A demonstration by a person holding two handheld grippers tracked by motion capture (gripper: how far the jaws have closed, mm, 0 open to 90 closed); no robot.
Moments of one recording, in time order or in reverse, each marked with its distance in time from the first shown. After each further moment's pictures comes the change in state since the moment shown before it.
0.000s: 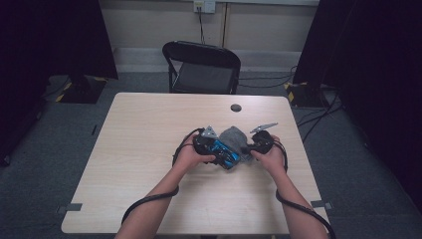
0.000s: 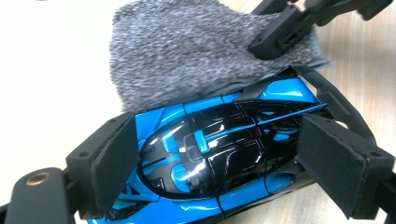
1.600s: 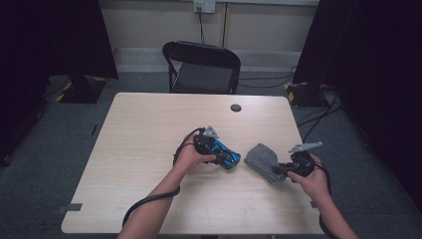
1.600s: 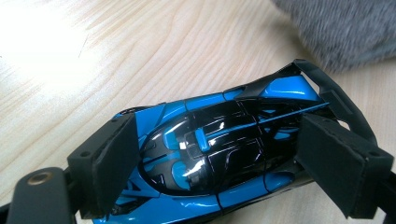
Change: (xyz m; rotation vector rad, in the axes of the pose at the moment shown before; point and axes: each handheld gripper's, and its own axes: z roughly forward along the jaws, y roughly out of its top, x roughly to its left) left arm -0.002 0.003 -0.001 0.027 0.016 -0.006; right arm -0.018 -0.084 -0.101 -0.020 0.039 0.049
